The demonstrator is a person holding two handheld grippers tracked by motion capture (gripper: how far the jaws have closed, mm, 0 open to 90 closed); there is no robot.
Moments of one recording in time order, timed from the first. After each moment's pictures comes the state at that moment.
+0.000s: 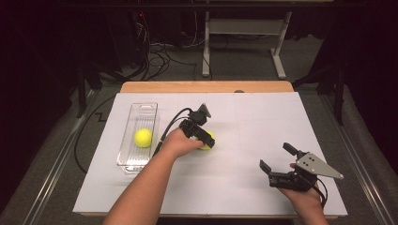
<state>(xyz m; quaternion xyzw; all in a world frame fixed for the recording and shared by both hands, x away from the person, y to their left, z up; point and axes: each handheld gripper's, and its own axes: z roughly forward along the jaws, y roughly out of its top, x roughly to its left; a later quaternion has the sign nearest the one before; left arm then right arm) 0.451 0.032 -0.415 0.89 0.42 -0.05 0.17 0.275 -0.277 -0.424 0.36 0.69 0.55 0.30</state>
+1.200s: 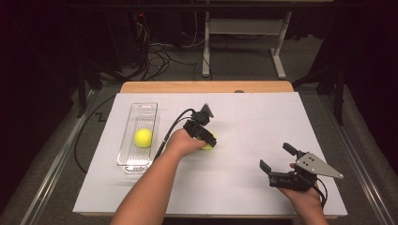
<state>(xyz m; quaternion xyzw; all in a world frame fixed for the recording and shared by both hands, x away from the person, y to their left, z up) 0.457 0.024 -0.422 0.88 0.43 -0.06 0.18 0.276 -0.277 -0.425 0.36 0.69 0.55 0.29</state>
